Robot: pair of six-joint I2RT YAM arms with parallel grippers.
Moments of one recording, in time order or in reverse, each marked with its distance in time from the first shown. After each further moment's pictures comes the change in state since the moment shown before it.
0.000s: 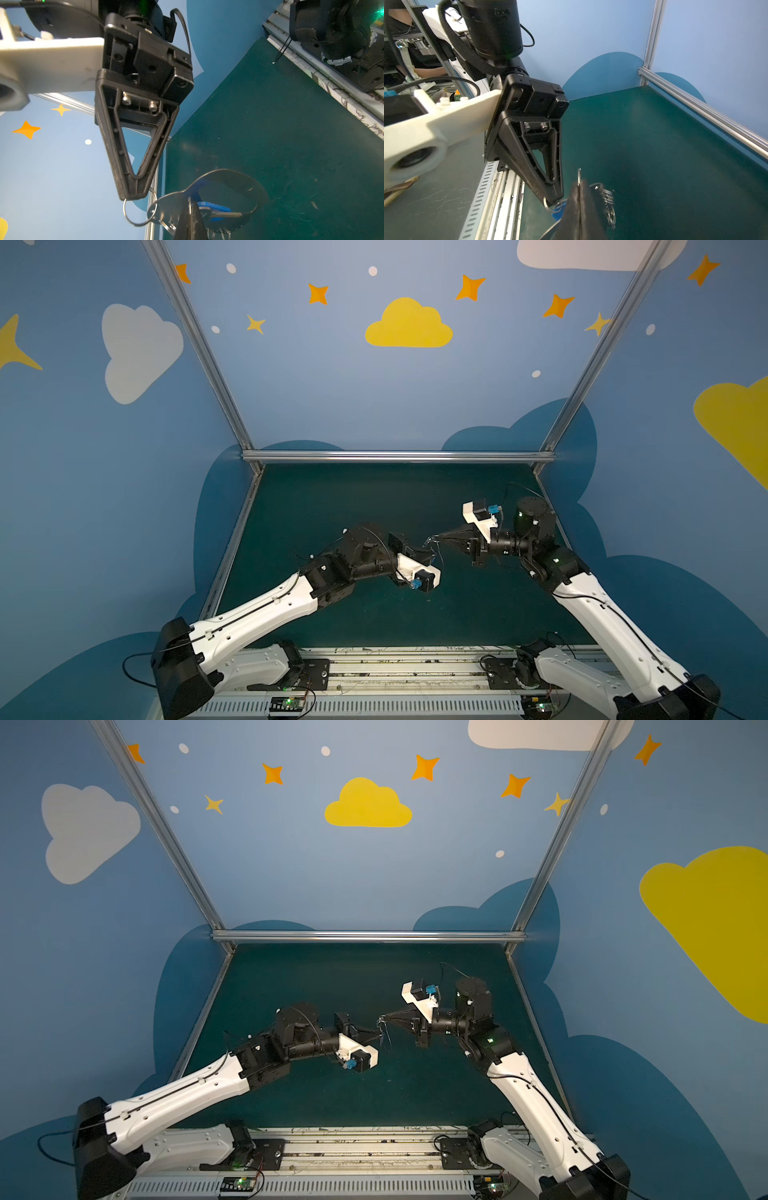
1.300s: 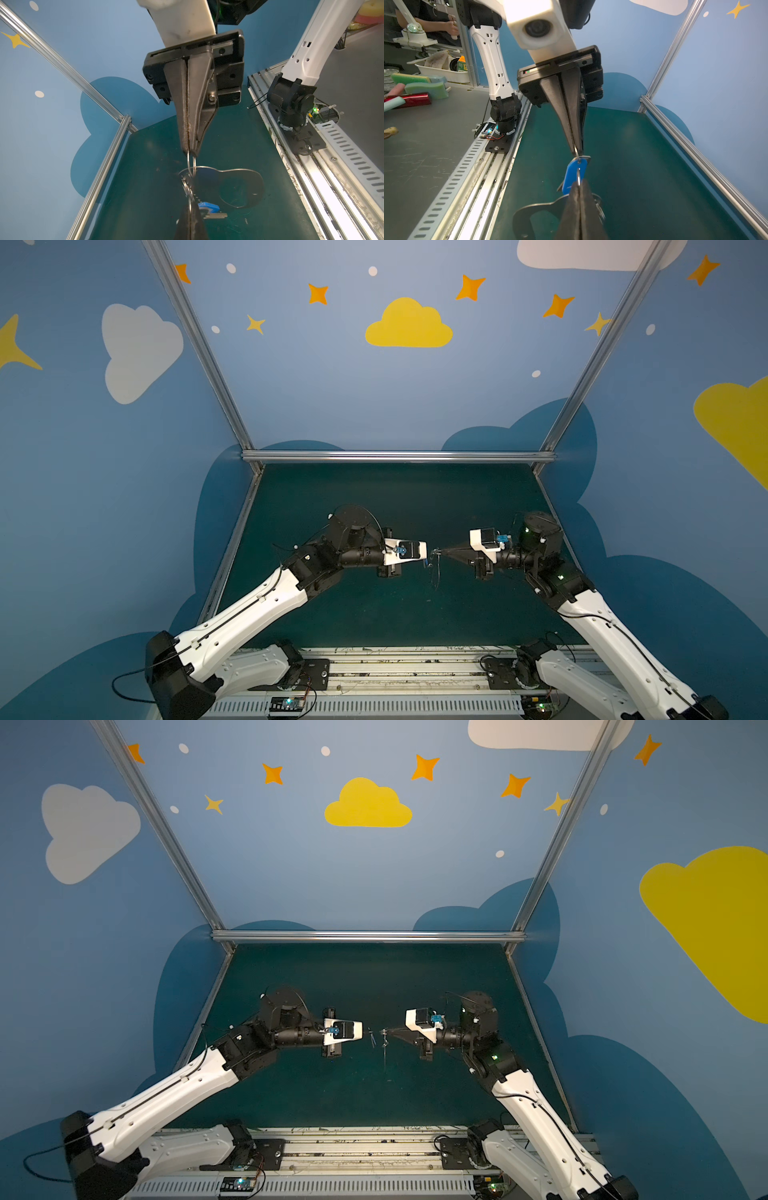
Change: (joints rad) left arm 0.119 -0.027 0.094 -0.198 0.226 -0.380; right arm 0.018 -0.120 -0.122 0.066 -0.059 -0.259
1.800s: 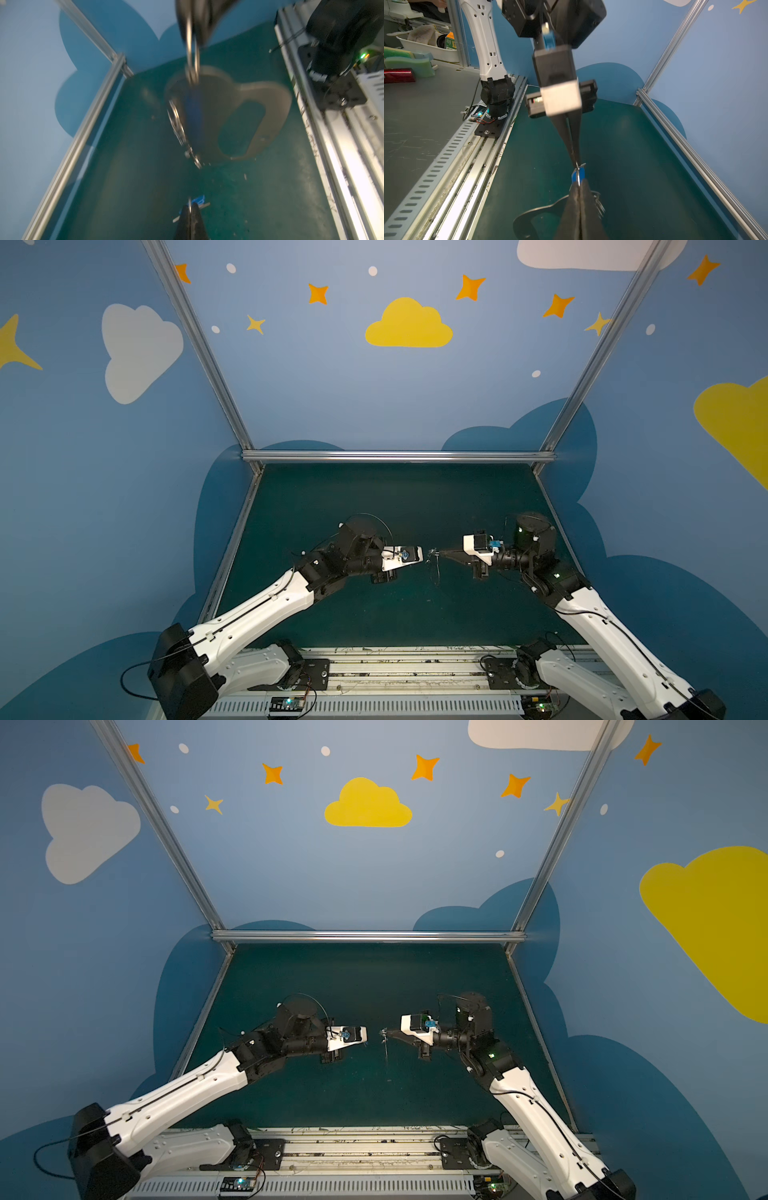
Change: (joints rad) left arm 0.010 0.024 -0.186 -0.015 -0.251 -0.015; right arm 0.011 0.023 -0.003 -0.064 0.061 -0.127
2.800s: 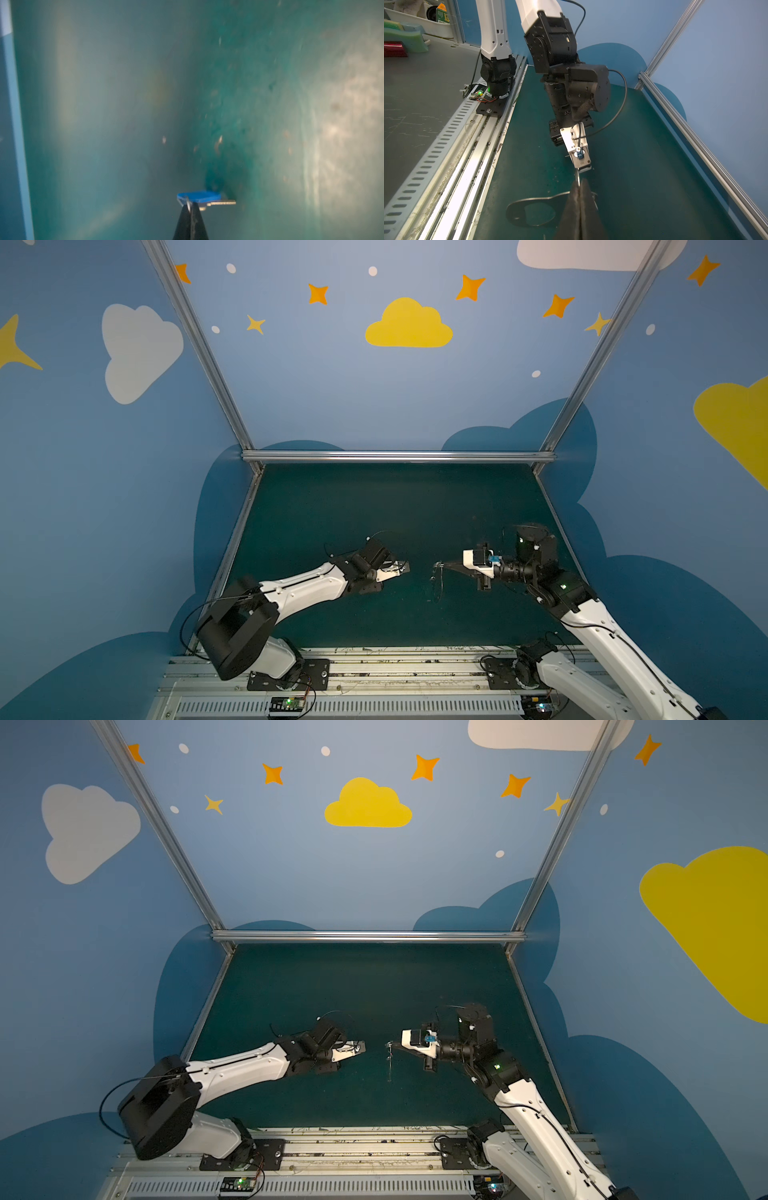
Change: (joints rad) left arm -0.002 0.345 -0.060 -0.046 -0.448 0.035; right arm 0.003 -0.097 -0.050 -0.159 0.063 -0.110
